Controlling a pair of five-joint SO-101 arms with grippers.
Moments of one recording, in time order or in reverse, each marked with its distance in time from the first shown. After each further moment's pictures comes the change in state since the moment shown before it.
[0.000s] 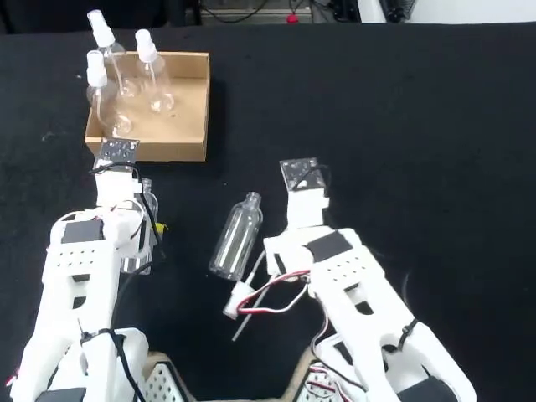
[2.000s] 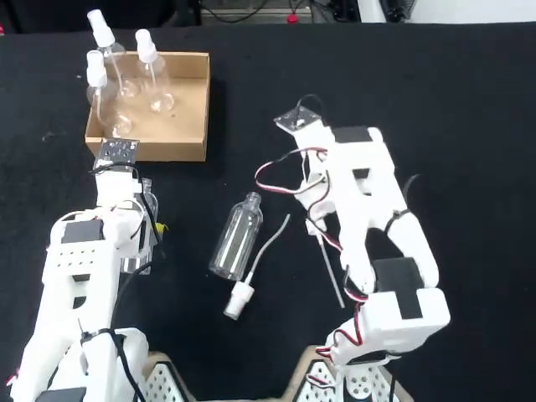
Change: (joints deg) left arm 0.0 0.0 0.1 0.0 0.0; right arm 17.7 43.2 -50.4 25.8 43.5
